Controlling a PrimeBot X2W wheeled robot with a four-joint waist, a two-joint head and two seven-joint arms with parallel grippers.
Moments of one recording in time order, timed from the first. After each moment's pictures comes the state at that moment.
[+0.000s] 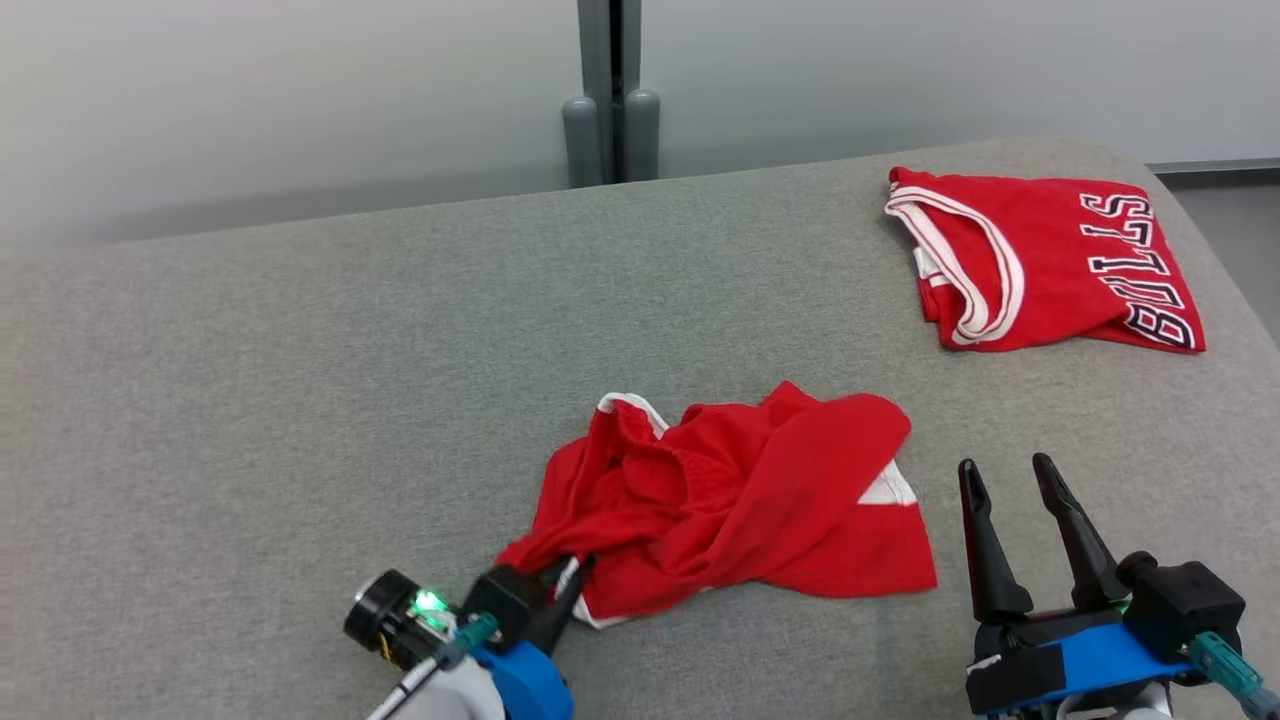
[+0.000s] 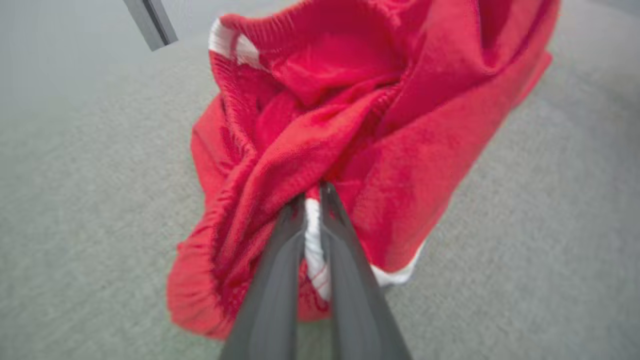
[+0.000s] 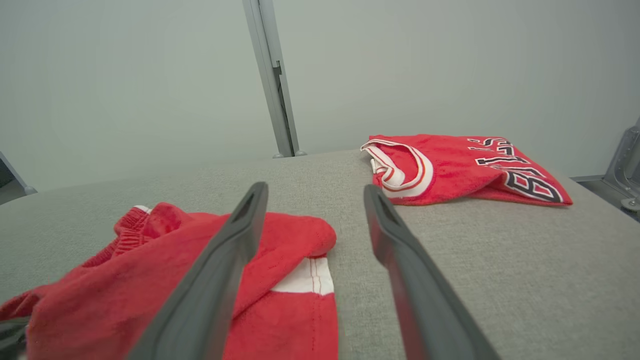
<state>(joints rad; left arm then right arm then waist) -0.36 0.19 -0.80 0.74 -0.28 -0.12 -0.26 -0.04 -0.05 0.02 0.16 0.20 0.13 -0.26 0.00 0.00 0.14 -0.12</state>
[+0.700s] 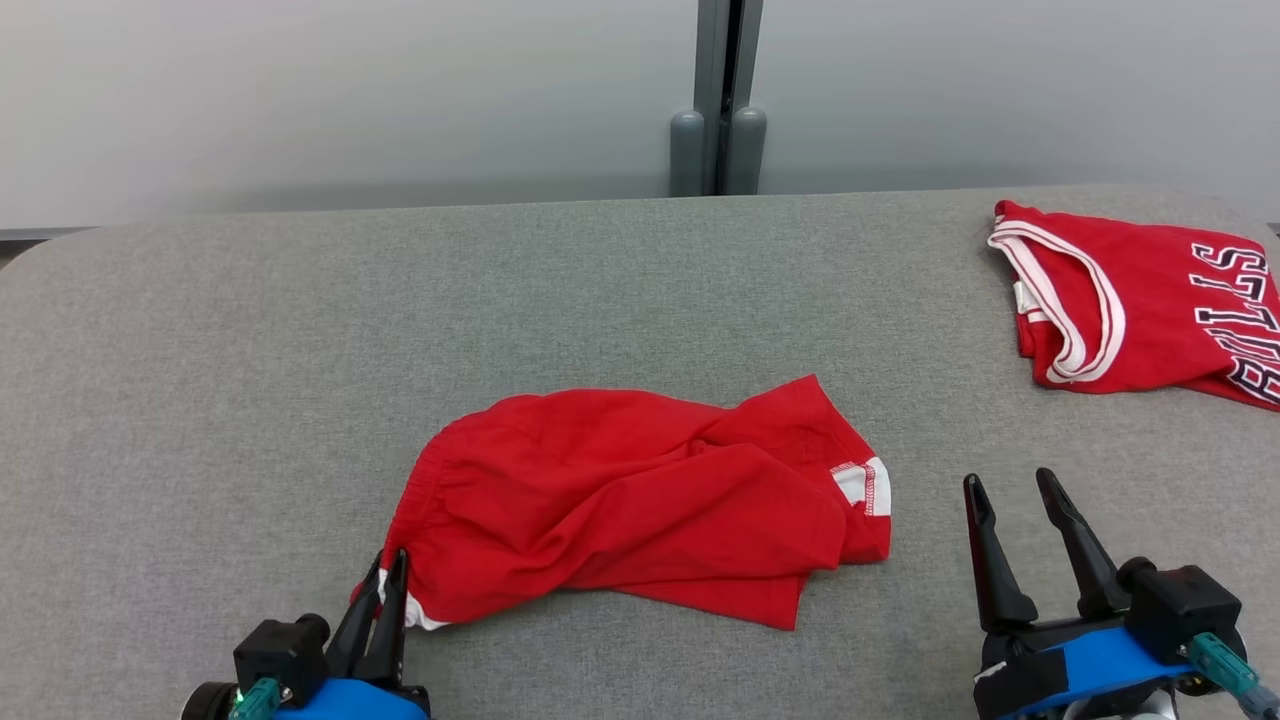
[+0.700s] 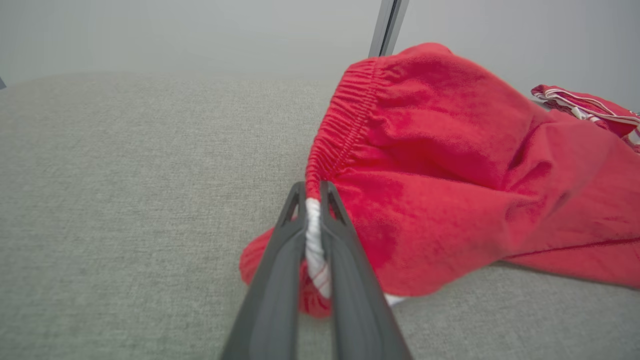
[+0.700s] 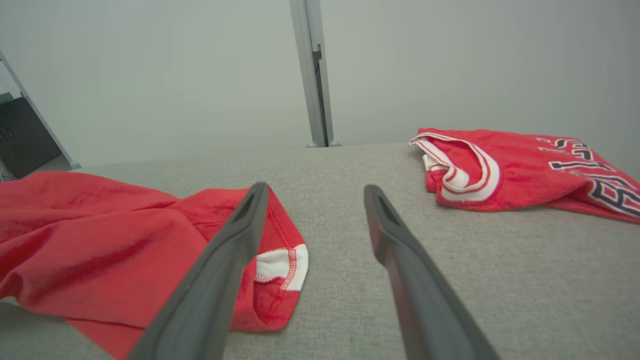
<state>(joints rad) -0.07 0.19 -0.26 0.44 -0.35 -0.09 -0.26 -0.04 -0.08 0.02 0.21 0.21 0.13 -0.26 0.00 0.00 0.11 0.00</state>
